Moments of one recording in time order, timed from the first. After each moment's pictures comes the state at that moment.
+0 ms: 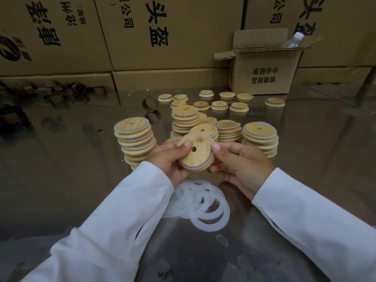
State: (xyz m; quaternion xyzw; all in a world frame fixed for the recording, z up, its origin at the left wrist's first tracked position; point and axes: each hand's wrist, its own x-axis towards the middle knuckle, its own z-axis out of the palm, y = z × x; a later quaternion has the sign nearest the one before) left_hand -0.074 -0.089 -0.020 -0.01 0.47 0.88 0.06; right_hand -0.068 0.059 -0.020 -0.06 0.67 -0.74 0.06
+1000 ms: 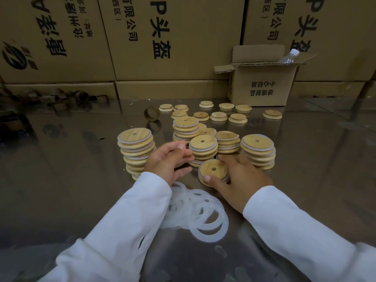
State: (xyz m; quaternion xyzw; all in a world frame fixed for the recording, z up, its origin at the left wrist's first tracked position) left_hand -0.080 -0.094 -0.025 0.01 0.59 0.80 -0.09; right_hand -0.079 0.070 -0.031 -0.08 0.98 -0.17 -0.07
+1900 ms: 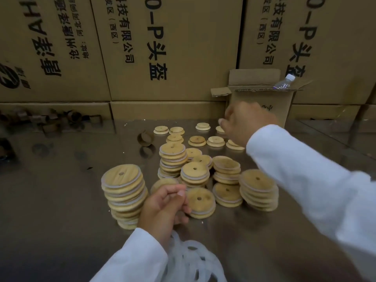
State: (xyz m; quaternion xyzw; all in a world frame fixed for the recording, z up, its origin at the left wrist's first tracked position) left_hand -0.087 -0.082 -0.026 -0.03 0.61 0.79 -0.09; right_hand -0.196 0.078 0.091 -0.06 0.96 -0.12 -0.25
